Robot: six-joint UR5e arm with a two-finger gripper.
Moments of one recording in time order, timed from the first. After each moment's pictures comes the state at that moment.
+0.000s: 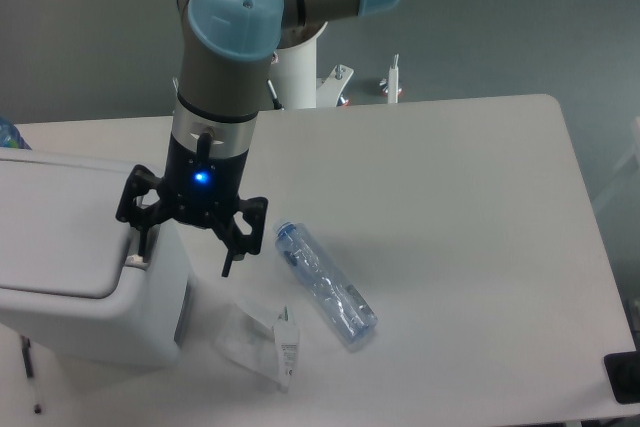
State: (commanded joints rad) arm 2.22 -1.82 -1.44 -1.06 1.19 0.31
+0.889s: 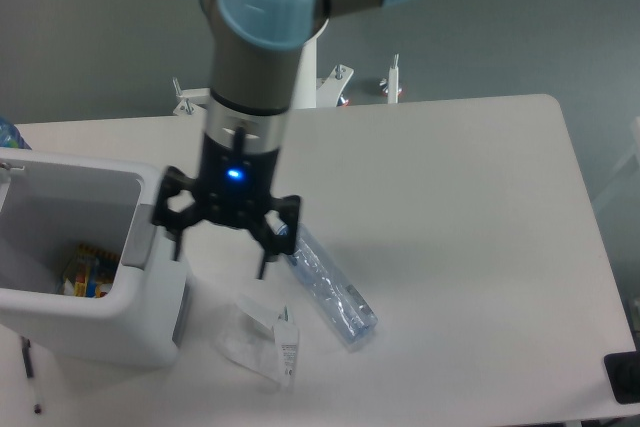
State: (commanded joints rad) arm 2.38 -1.87 -1.45 -1.05 1.32 0.50
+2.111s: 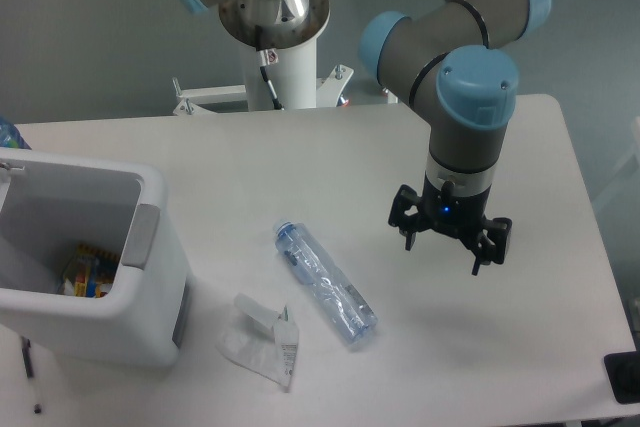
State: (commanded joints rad) arm 2.57 -1.96 -1.49 -1.06 1.53 1.18
